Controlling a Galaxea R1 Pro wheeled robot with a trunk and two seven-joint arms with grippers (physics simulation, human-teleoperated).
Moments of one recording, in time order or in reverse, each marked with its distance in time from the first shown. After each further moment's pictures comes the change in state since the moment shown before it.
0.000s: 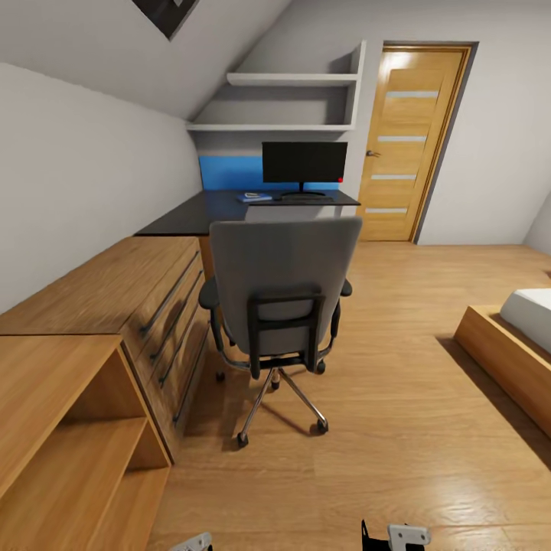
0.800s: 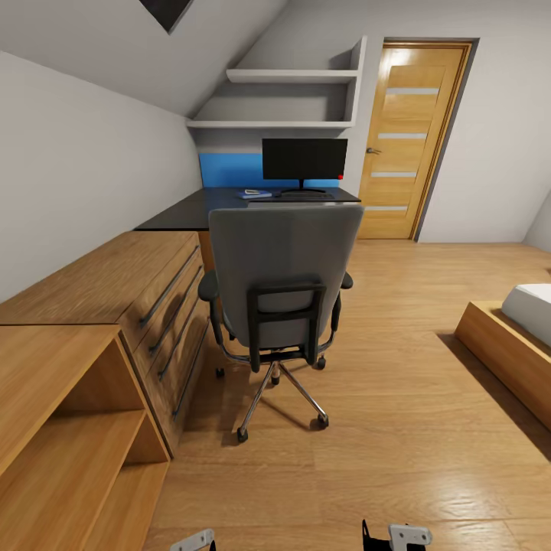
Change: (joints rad) left arm 0.000 -0.003 -0.005 -0.016 -0.002 0.000 -0.003; right arm 0.000 -0.003 -0.003 0.000 -0.001 -0.001 0.000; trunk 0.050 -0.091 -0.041
